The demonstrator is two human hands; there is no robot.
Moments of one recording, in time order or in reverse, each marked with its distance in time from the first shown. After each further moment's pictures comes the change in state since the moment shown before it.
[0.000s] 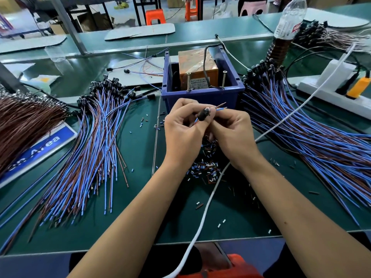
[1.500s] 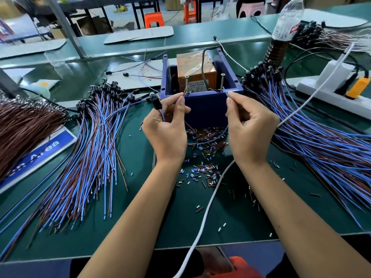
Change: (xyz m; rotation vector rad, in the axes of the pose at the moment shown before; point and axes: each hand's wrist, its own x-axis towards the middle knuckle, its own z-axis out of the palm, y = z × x) left_hand 0.017 -0.011 -0.011 0.178 0.348 0.106; right_hand 0.005 -0.016 -0.009 -0.643 0.562 -0.371
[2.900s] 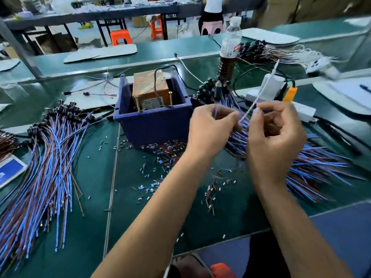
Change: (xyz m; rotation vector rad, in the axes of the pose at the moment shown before) left_hand -0.049 0.082 0.113 -0.062 -0.716 -0.401; right_hand 0.021 0.009 -0.107 -0.061 0.259 0.138
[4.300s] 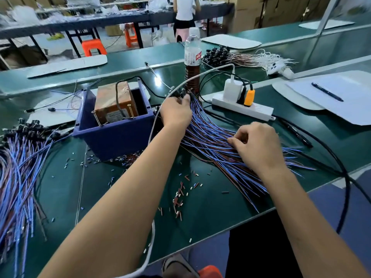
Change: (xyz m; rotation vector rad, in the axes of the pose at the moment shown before) left_hand 0.099 -0.019 0.035 0.338 0.219 -0.190; right_hand 0.056 0.054 -0.067 -0.762 -0.614 0.054
